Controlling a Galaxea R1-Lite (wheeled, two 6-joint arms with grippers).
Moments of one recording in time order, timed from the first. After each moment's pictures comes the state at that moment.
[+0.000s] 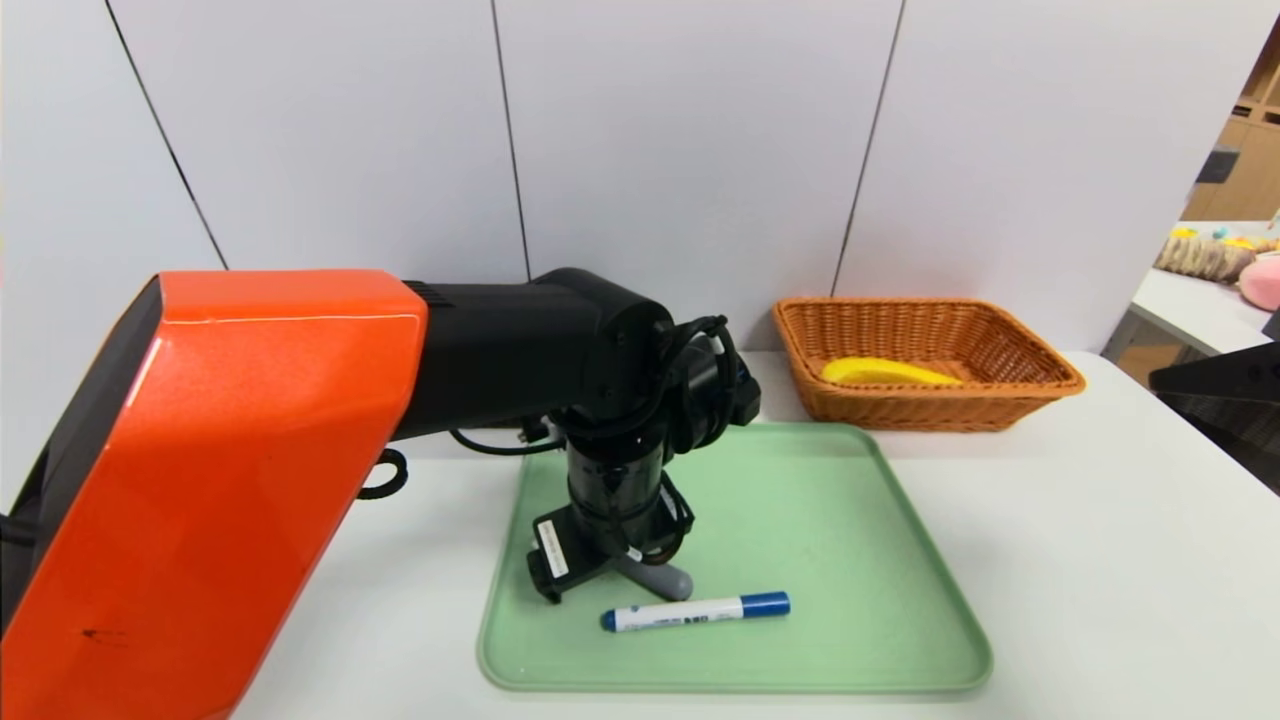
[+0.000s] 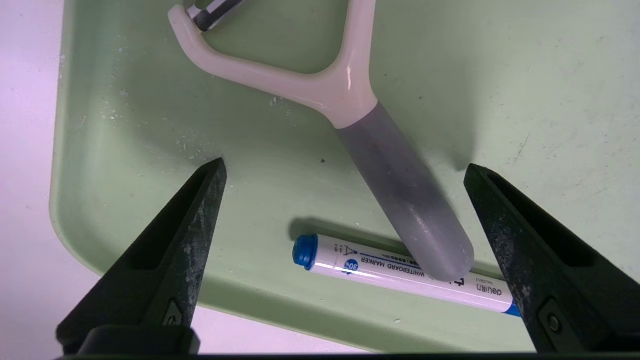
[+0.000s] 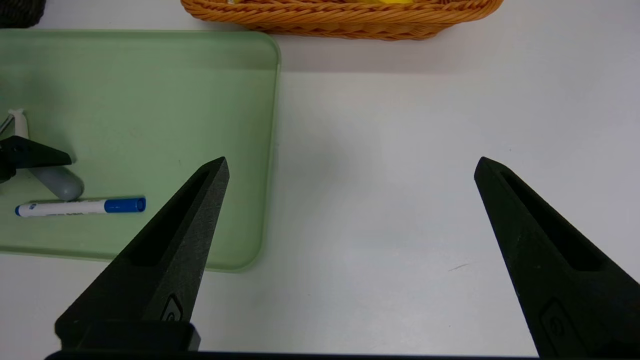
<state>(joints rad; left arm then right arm) -0.83 2.25 -1.97 1.09 0.18 -1.26 -0.02 1.24 -1.27 0.67 0.10 -0.01</state>
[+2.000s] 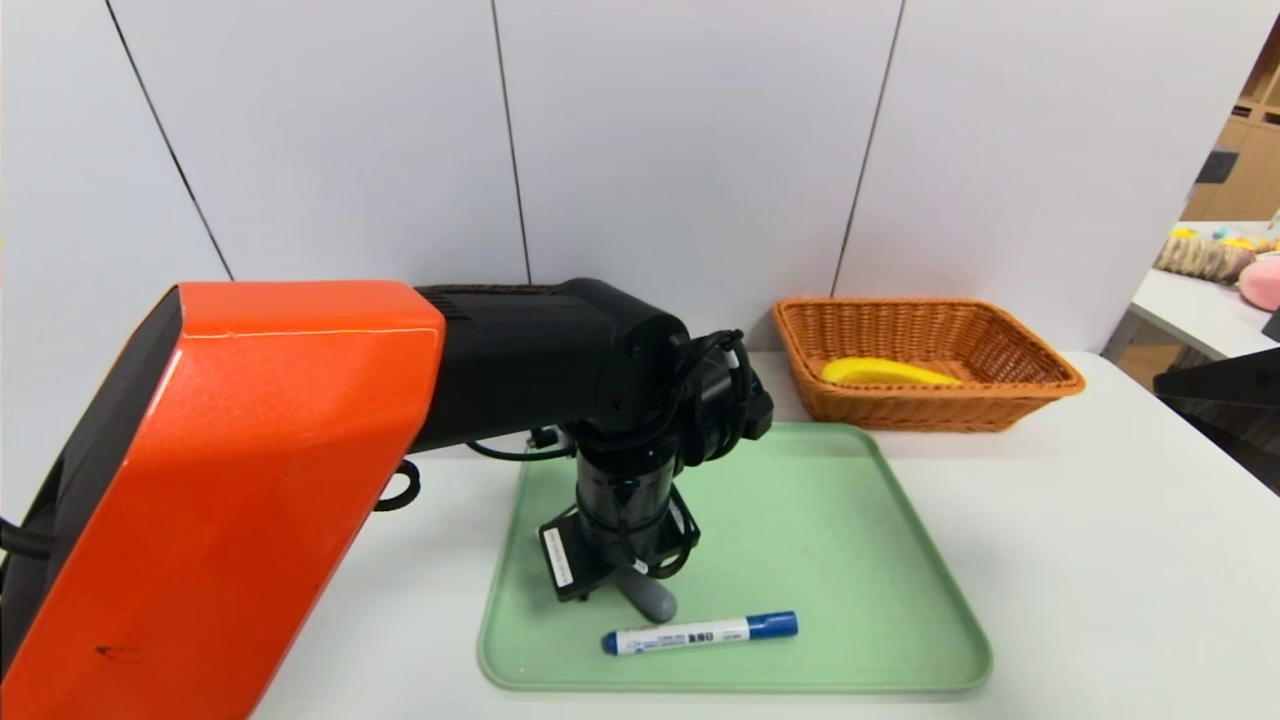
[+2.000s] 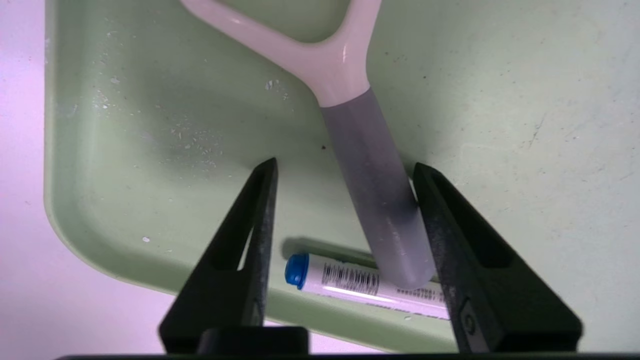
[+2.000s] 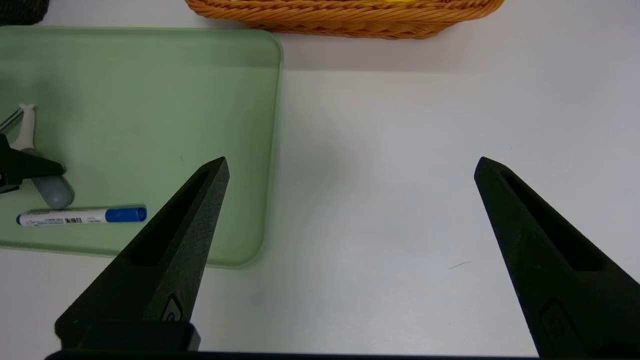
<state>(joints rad) -0.85 2.26 -1.97 1.10 0.18 -1.25 -0.01 1.23 -1.26 0.67 0.10 -0.01</state>
